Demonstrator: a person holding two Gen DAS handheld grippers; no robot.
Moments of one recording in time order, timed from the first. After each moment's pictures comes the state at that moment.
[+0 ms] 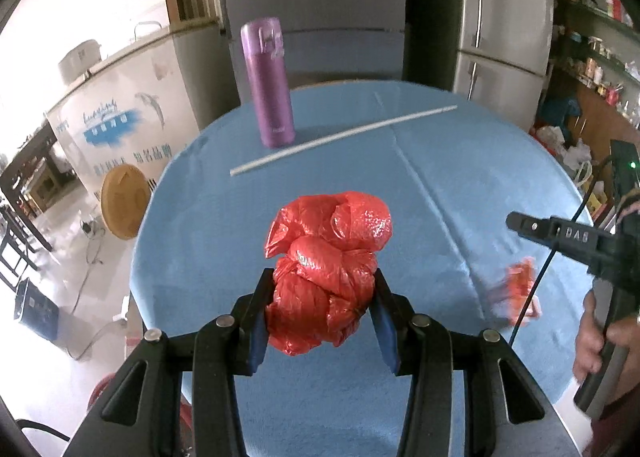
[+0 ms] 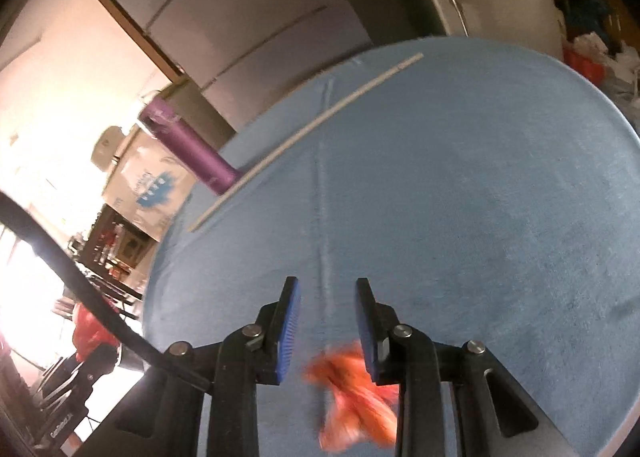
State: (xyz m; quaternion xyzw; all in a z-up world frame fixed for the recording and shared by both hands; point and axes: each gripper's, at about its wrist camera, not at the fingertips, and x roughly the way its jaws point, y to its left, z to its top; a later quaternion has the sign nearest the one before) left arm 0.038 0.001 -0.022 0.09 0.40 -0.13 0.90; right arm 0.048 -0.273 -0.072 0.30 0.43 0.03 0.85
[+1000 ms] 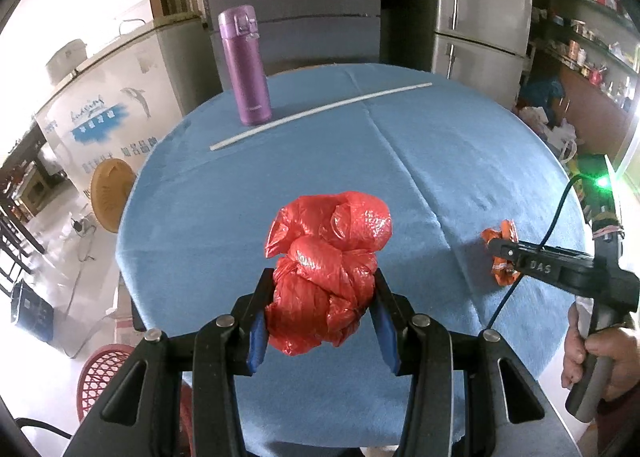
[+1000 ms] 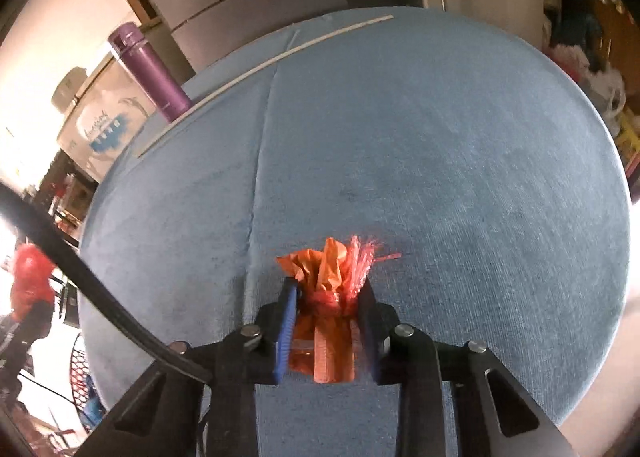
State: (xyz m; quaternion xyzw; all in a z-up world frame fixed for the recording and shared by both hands) left arm -0.015 -0.005 -0.030 0.10 0.40 -0.15 0.90; right arm 0.006 -0.247 -0.096 0.20 0.50 -0.02 0.85
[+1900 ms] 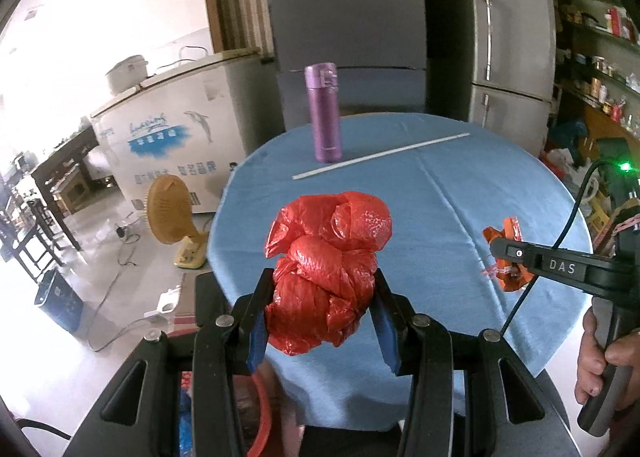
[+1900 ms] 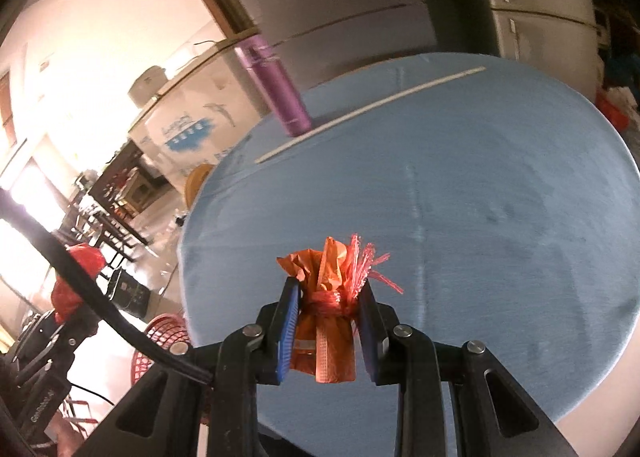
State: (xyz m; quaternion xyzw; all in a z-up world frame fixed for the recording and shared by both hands) left arm -0.074 0.080 0.020 0.08 0.33 -0.08 0.94; right arm -0.034 -0.155 -0.007 0.20 0.43 0.10 0.87
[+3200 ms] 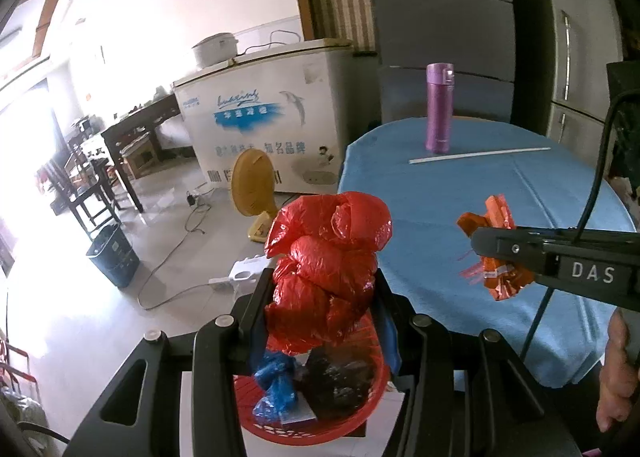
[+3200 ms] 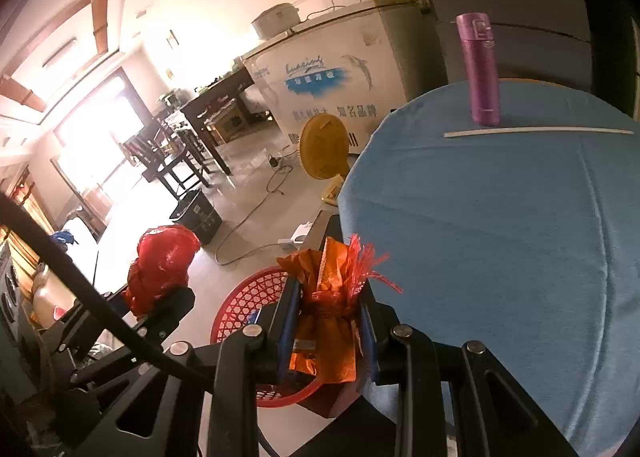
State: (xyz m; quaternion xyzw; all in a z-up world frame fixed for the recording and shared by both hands) left arm -0.106 0.199 0.010 0.05 0.33 0.05 0.94; right arm -0.046 0.034 0.035 0.11 0.43 0.29 0.85
